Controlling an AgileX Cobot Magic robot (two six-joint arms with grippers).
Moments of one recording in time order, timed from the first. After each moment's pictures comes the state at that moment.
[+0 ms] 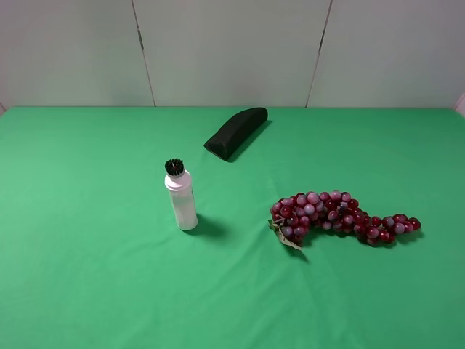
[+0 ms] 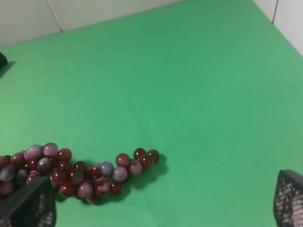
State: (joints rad) left arm -0.05 -0.01 -0.50 -0.07 1.06 0.08; right arm 0.05 -0.01 -0.49 -0.15 1.03 0.26
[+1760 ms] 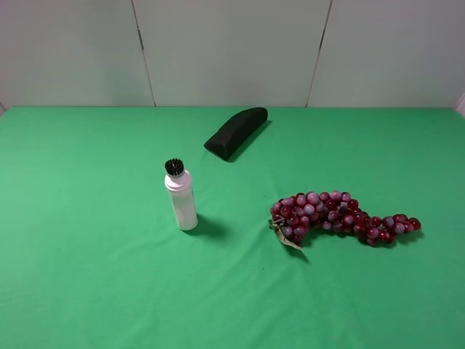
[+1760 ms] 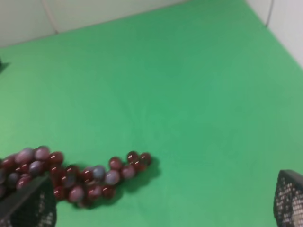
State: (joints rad) left arm -0.05 -0.01 -0.50 -0.07 1.06 0.08; right arm 0.05 0.00 -0.50 -0.19 1.02 0.26
